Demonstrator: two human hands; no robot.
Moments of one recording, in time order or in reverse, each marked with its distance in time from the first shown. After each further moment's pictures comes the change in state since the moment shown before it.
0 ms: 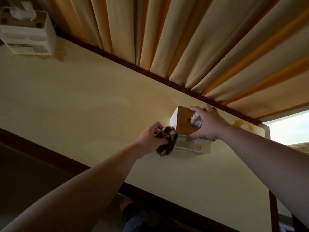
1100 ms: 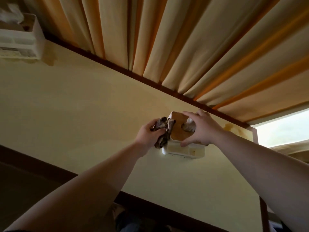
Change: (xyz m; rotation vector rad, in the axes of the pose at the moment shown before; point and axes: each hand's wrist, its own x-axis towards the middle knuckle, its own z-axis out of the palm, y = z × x) left_hand 0.026 0.017 0.011 -0.258 0.097 0.001; right_hand -0.005 -0.005 -0.004 -0.018 0.020 0.025
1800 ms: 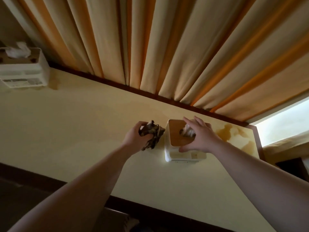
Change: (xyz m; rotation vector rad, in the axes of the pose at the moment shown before) left_hand 0.003 0.030 -0.054 0.491 0.034 0.139; right_hand -0.018 0.007 0.020 0.178 0.052 0.074
